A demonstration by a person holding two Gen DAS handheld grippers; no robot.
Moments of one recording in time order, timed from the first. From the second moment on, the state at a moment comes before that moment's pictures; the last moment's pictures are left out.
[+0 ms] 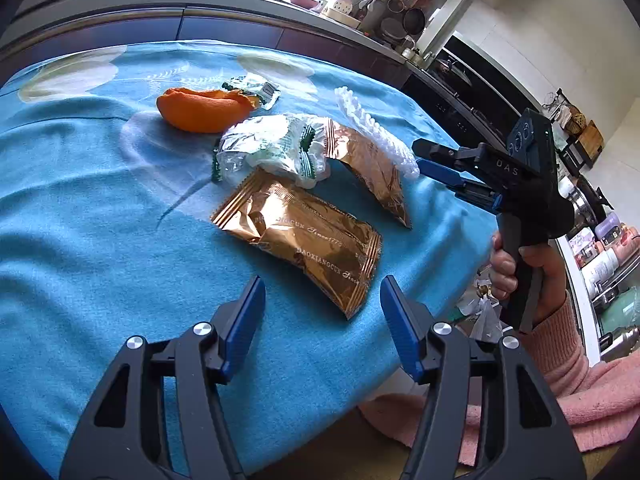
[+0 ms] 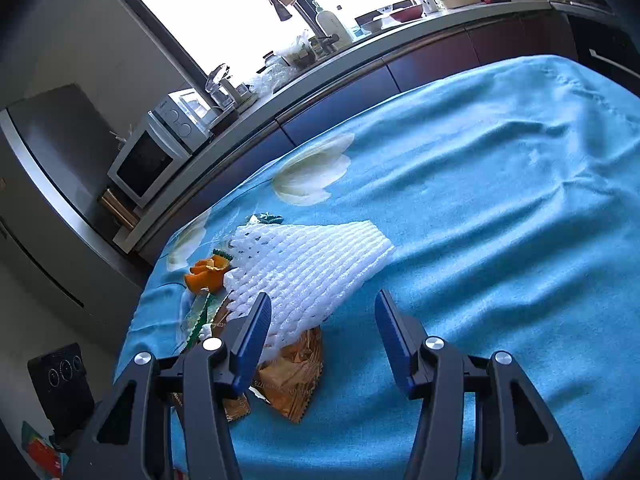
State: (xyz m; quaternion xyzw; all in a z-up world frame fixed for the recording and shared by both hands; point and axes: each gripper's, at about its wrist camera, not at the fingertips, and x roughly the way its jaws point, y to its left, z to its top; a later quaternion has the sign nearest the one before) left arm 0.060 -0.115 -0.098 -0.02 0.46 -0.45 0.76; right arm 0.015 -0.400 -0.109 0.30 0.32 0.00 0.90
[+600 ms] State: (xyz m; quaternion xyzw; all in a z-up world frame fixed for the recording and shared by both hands) left arm 0.082 -0.132 -0.110 -0.06 0.50 -0.44 0.74; right arm 0.023 -0.398 -0.109 0.35 0.30 0.05 0.89
